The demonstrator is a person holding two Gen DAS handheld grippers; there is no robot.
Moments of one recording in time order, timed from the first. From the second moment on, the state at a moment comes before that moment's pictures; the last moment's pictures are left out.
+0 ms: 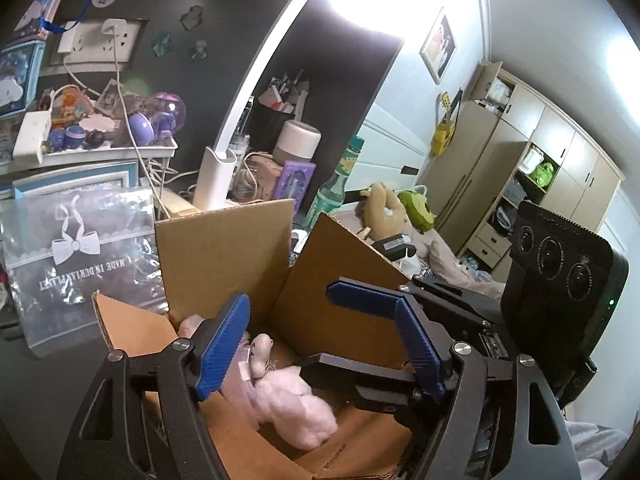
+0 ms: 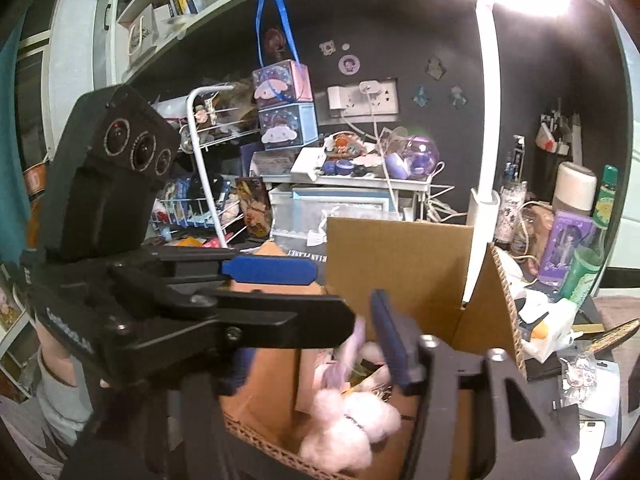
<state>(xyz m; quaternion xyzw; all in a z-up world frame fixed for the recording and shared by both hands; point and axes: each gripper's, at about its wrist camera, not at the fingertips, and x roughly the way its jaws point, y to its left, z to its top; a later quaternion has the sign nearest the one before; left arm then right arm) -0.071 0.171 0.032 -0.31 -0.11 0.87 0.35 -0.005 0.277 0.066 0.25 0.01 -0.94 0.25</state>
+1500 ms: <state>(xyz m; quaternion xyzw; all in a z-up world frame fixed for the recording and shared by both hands) 0.027 0.067 0.037 -0.21 -0.11 0.97 0.03 0.042 0.251 0.075 0.16 0.05 -0.97 0.19</state>
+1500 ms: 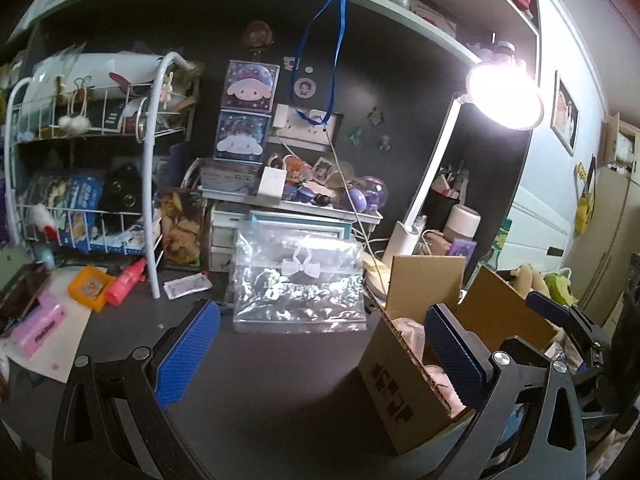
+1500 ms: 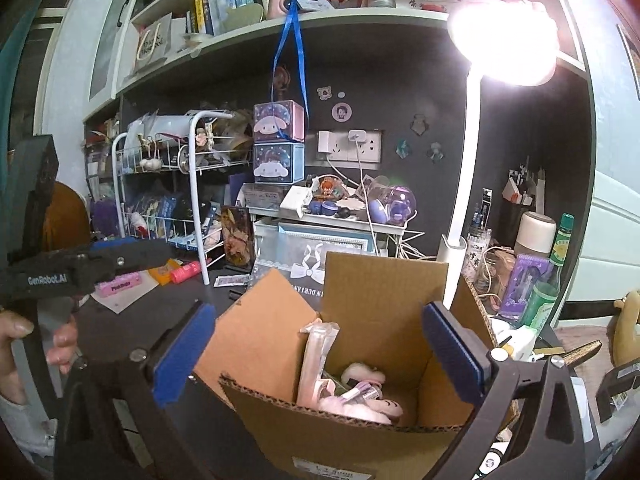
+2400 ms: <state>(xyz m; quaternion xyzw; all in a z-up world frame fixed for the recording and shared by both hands) 0.033 0.073 0.039 -0.20 -0.08 0.98 0.00 0.048 0.248 0.071 0.17 0.04 -0.96 0.20</state>
